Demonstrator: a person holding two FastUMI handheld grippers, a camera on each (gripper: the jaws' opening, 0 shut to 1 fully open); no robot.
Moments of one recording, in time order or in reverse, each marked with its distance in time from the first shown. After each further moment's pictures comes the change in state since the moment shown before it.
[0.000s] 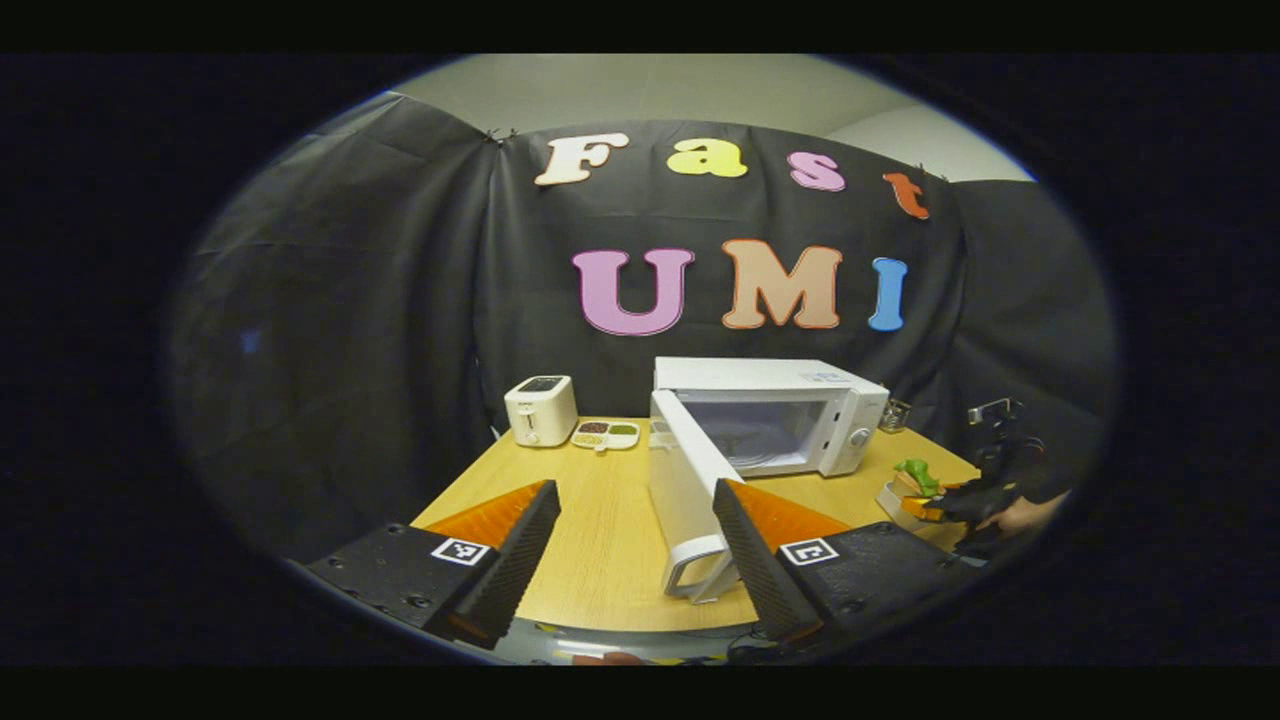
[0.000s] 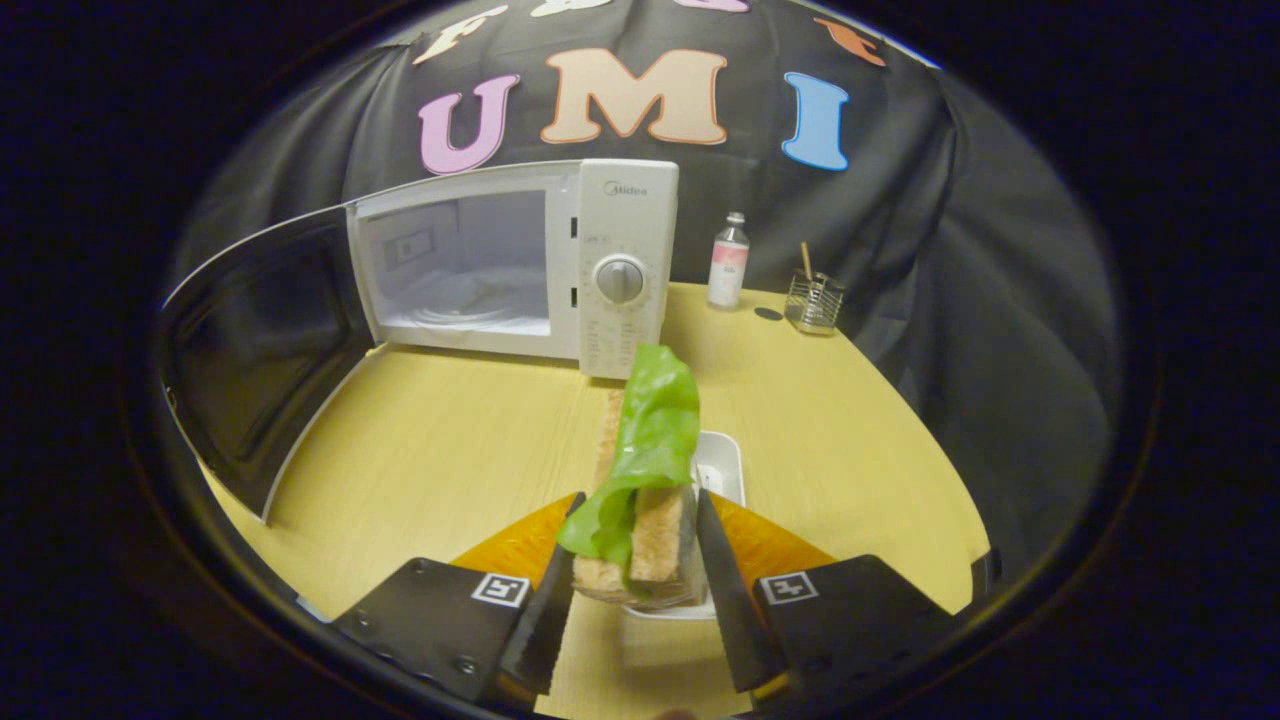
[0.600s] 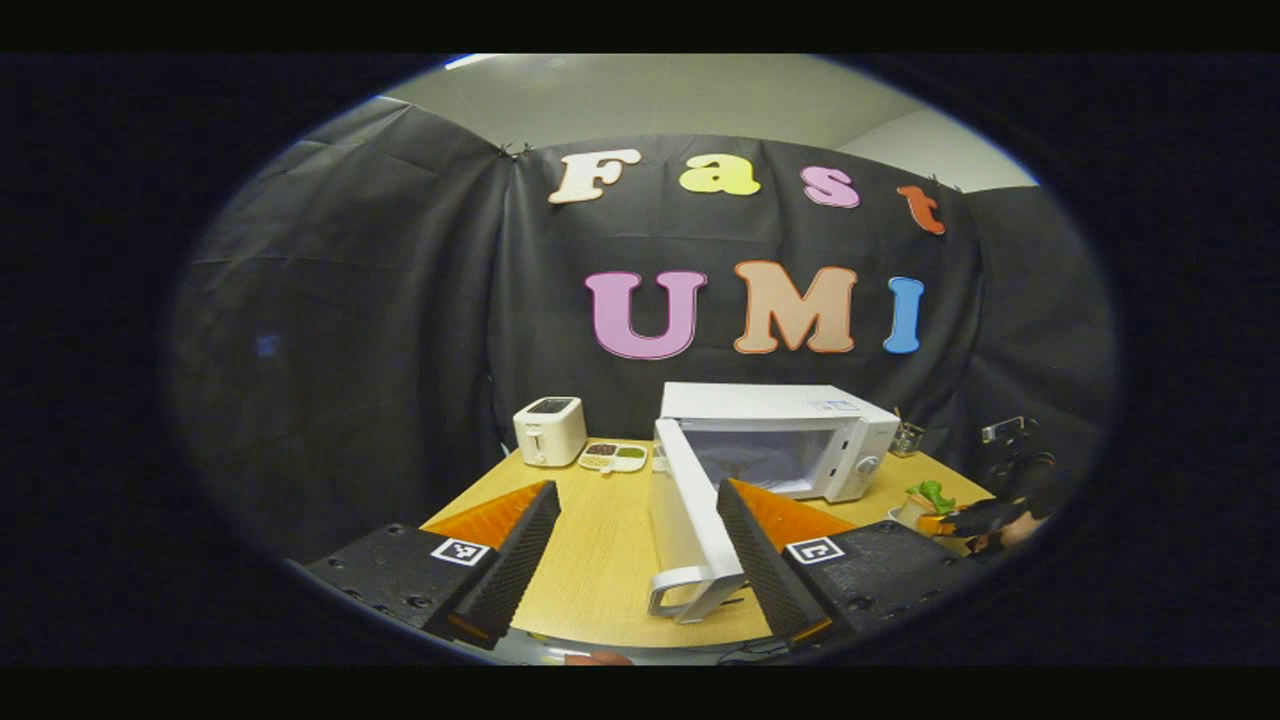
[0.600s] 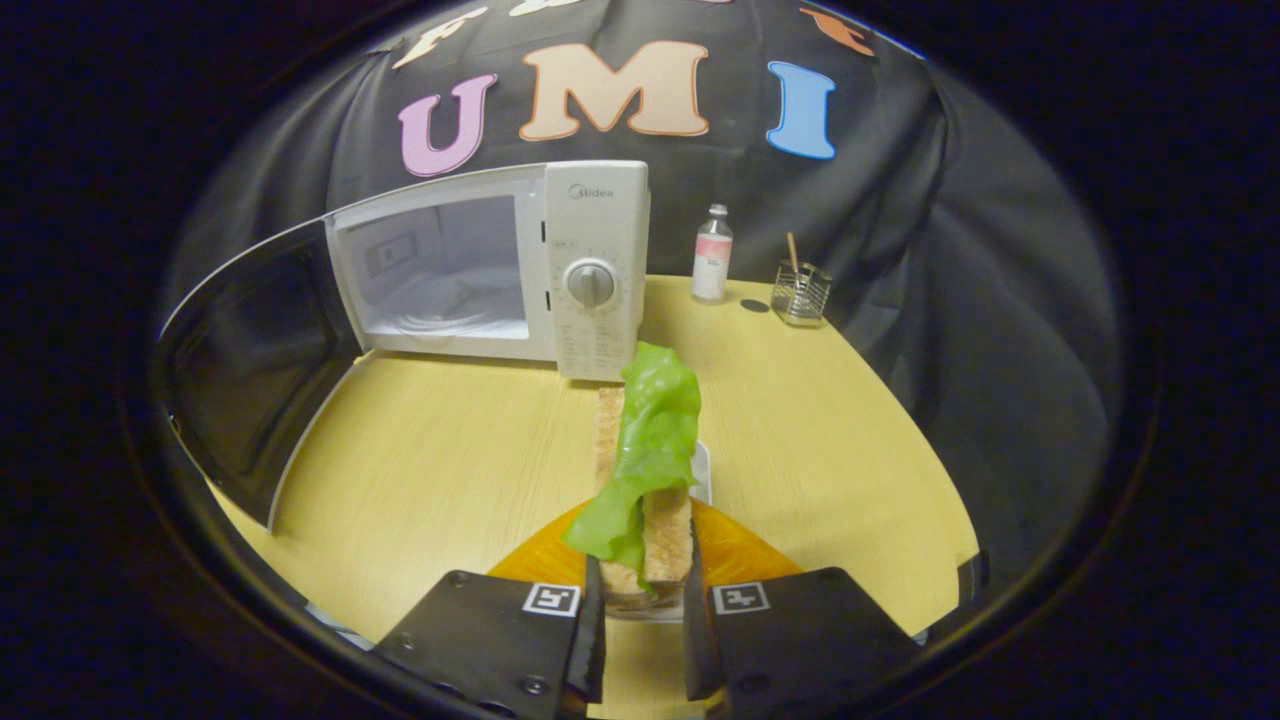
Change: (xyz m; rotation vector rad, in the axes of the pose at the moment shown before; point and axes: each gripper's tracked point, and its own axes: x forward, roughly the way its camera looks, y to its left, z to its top) left arm 0.006 -0.007 0.037 -0.033 -0.103 0.079; right arm 0.000 -0.015 0.011 0.026 0.032 0.011
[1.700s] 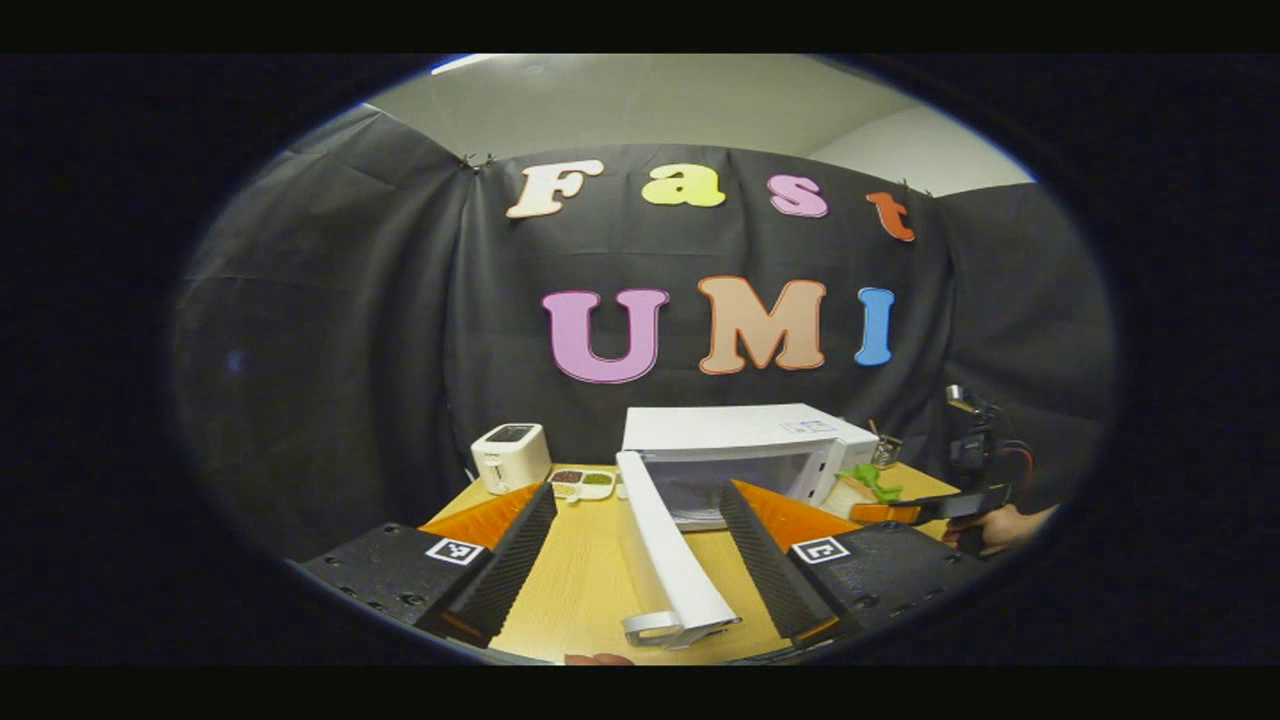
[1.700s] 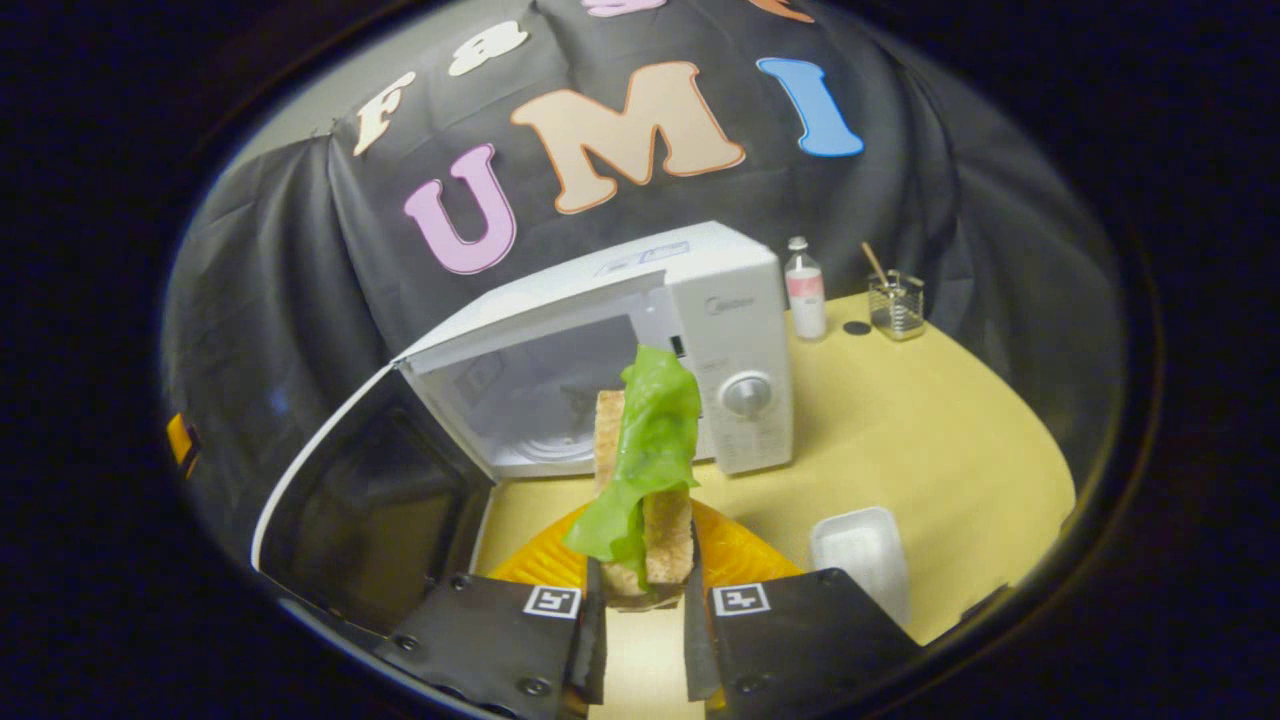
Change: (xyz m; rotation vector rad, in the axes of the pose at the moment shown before) left arm 0.042 -0.032 0.019 0.050 -0.029 -0.143; right arm 0.016 0.149 0.106 0.331 -0.053 0.262
